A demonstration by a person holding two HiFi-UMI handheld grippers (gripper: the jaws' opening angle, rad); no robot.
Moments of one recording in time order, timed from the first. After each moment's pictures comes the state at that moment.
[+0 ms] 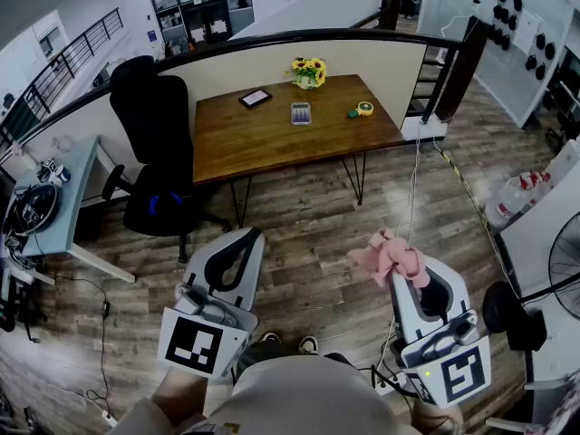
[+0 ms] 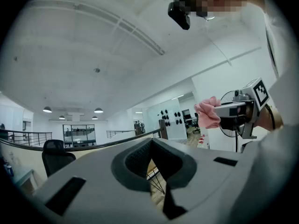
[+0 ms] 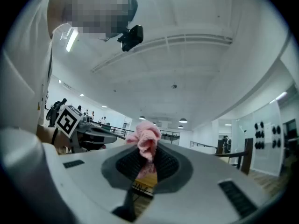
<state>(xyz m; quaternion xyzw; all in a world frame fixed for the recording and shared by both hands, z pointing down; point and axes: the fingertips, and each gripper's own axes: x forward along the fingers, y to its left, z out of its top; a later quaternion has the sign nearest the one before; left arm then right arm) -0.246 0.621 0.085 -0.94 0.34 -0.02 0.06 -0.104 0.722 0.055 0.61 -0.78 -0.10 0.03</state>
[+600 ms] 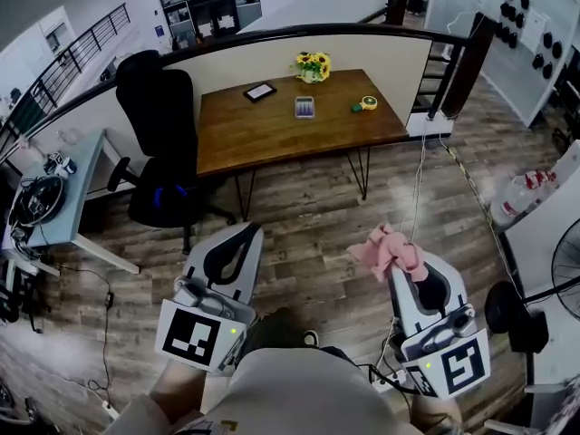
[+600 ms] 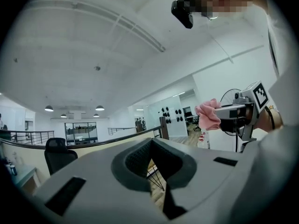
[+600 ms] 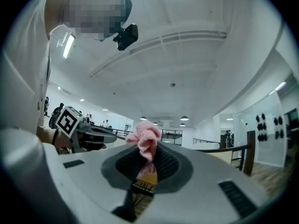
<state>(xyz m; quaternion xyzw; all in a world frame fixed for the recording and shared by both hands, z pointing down) -0.238 0.635 0.085 -0.93 0.35 -0.03 0.07 -0.087 0.734 0.065 0.60 -0.79 -0.08 0.01</state>
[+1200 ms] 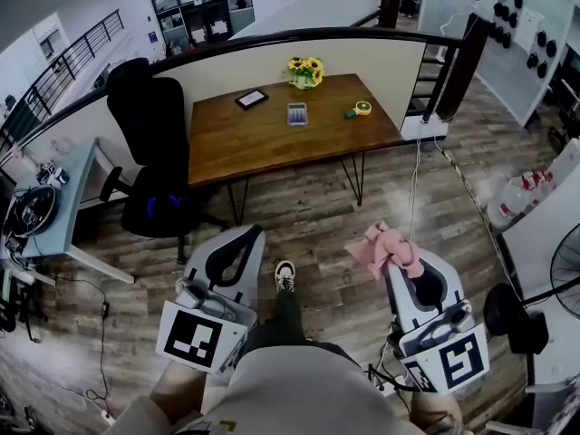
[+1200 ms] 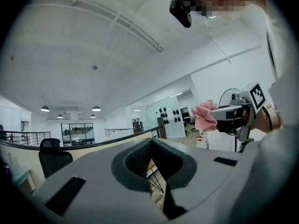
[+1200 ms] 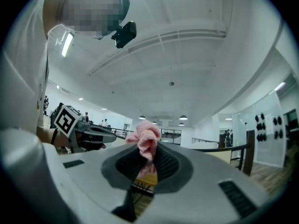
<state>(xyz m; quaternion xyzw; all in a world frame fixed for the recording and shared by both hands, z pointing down) -0.213 0.611 0.097 -0.94 0.33 -0.03 0.07 -0.067 0.704 0.077 0.61 -0.79 -0.08 0.01</state>
